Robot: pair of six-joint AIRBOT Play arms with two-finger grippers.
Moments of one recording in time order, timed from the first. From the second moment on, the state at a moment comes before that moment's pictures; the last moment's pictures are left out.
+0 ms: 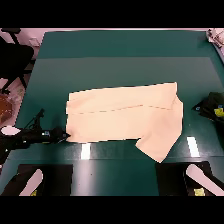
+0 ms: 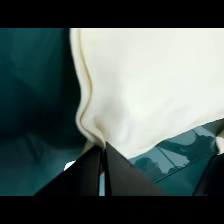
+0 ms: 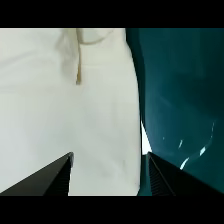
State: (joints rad) left arm 0.32 -0.82 0.28 0.67 -1.14 -1.14; right arm -0.66 -1.04 0.86 -1.08 1.33 1.31
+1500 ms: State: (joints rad) left arm 0.32 -0.82 0.34 0.33 -1.19 -0.86; right arm -0.66 -1.01 0.49 -0.82 1.28 1.12
